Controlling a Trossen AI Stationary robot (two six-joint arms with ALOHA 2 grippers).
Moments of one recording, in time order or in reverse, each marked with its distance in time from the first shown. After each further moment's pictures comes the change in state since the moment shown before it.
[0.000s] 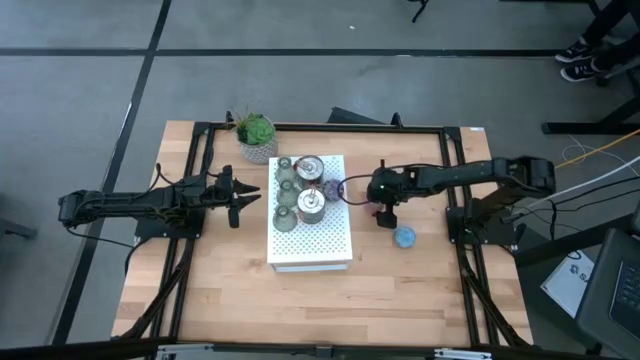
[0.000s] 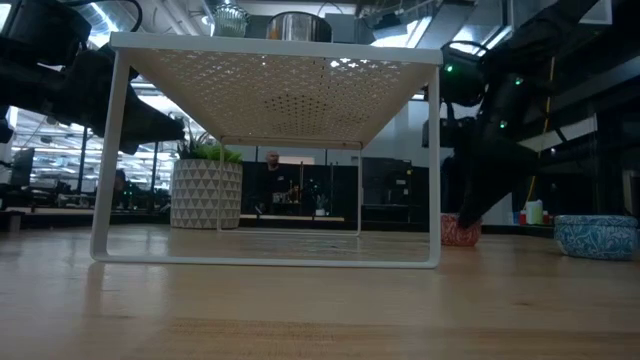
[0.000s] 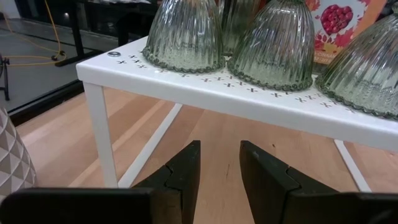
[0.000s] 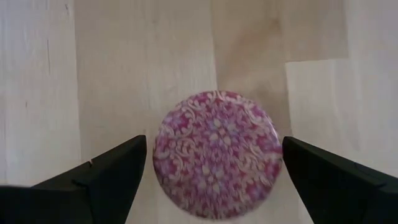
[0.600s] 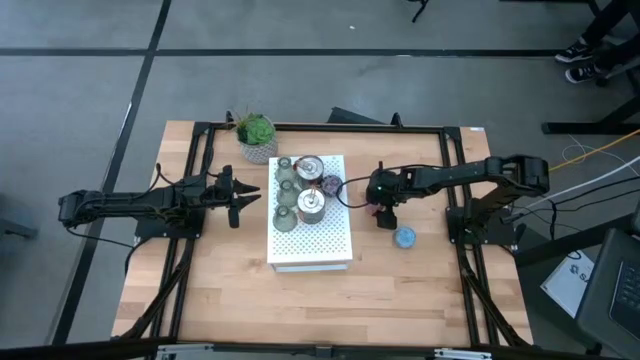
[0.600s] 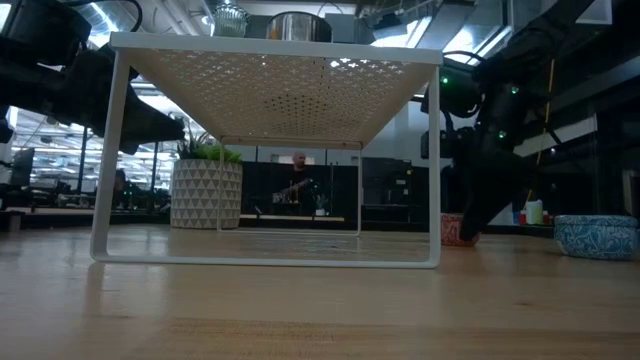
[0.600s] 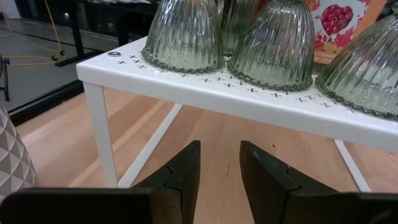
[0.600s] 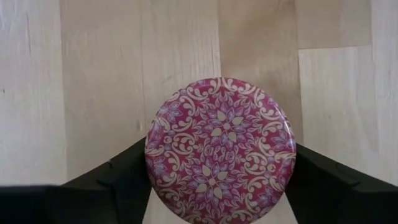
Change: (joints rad) left arm 0.000 0.000 0.000 0.000 0.000 0.000; right arm -0.007 0.053 0.000 0.007 0.001 -0.027
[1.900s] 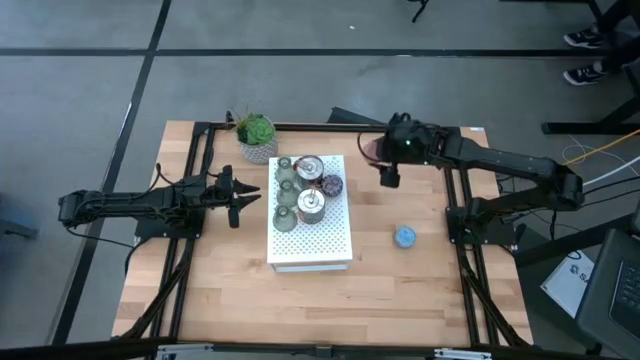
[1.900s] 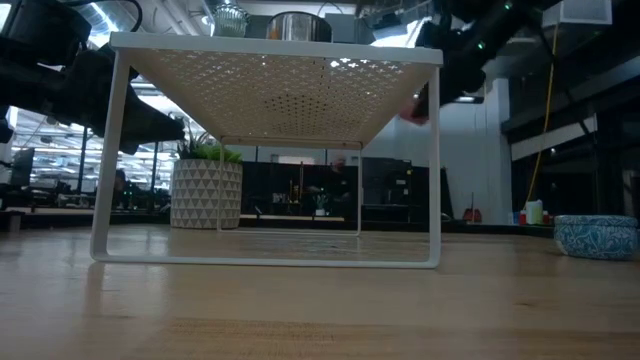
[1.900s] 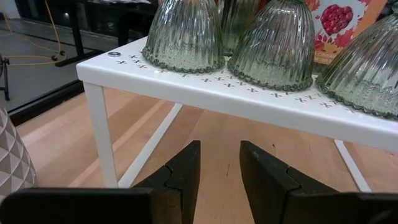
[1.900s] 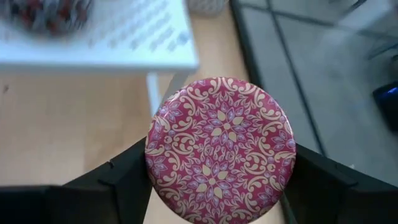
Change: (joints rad) left arm 0.000 0.000 0.000 0.000 0.000 0.000; right arm -0.163 -0.307 0.294 -0.141 0.134 -0.266
